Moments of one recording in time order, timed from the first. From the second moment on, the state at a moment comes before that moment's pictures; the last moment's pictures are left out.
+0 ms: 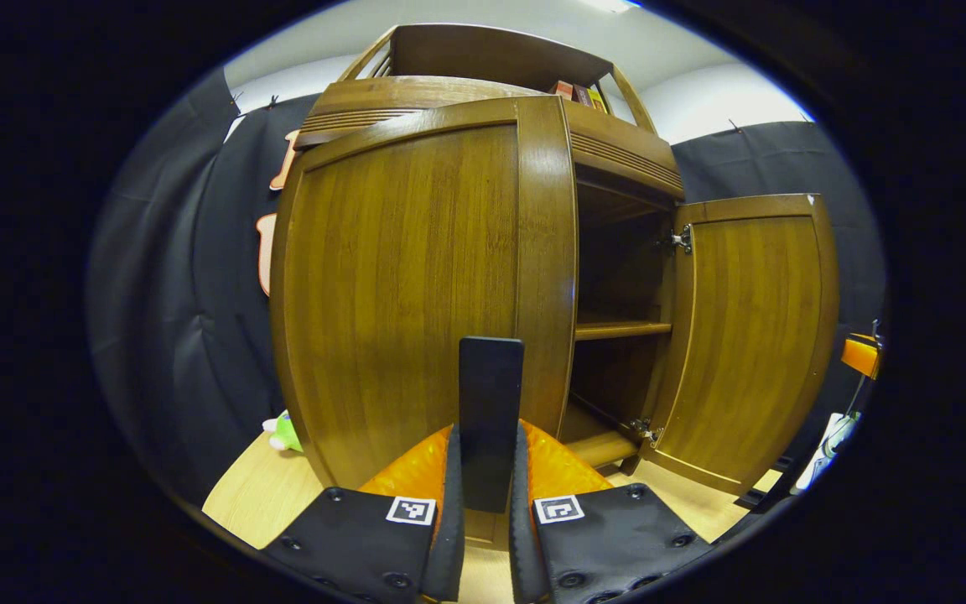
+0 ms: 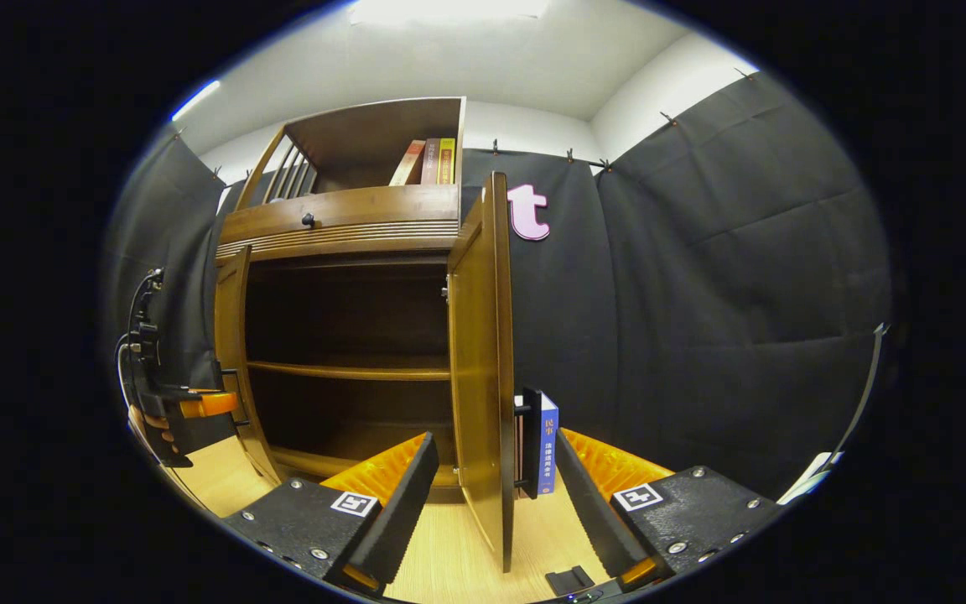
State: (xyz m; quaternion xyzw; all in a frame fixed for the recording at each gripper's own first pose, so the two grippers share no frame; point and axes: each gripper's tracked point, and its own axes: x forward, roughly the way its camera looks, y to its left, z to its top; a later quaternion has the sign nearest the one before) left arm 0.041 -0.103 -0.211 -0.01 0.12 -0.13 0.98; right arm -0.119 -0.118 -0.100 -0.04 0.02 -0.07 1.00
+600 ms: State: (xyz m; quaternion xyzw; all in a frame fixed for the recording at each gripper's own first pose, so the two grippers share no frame) left arm -0.007 -0.054 -0.198 0.00 0.11 -0.11 0.99; right arm -0.114 -0.087 -0.096 -0.04 0.02 -0.04 1.00
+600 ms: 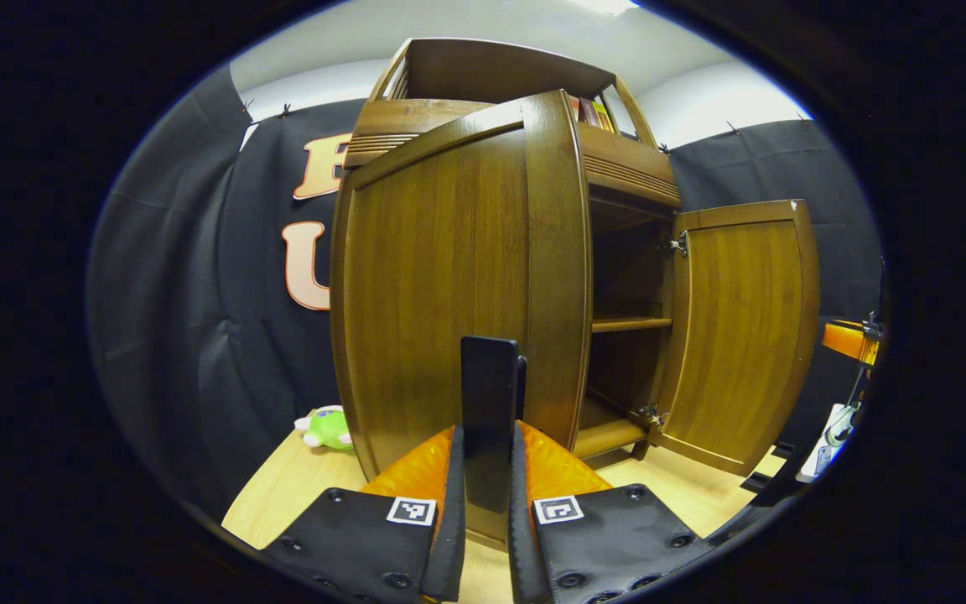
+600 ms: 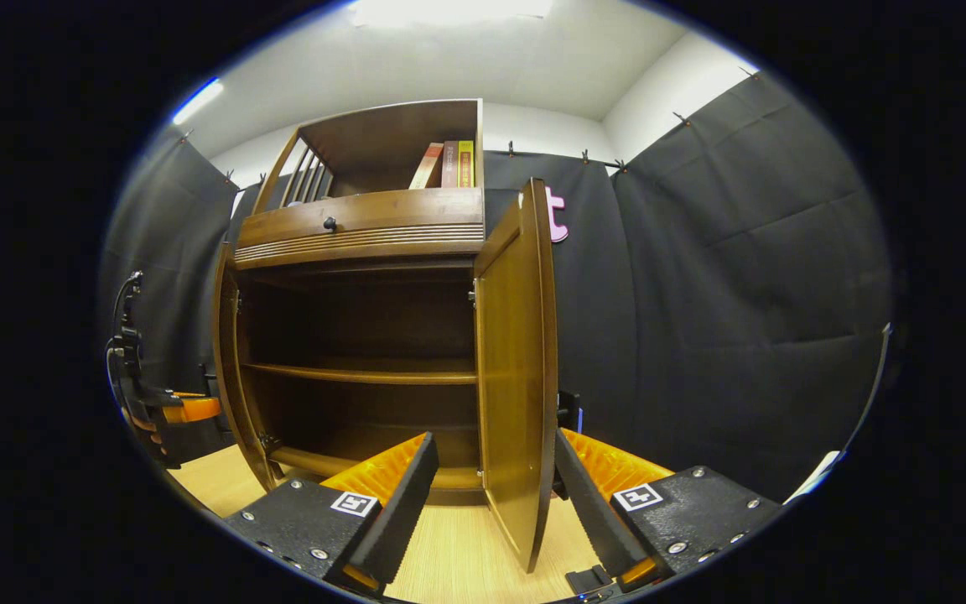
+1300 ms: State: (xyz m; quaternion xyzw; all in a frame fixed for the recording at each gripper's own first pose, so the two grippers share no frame) left arm -0.039 0.010 -0.190 0.00 0.10 -0.06 0.99; right arm -0.109 -0.063 -0.103 -0.03 0.03 -0.01 1.00
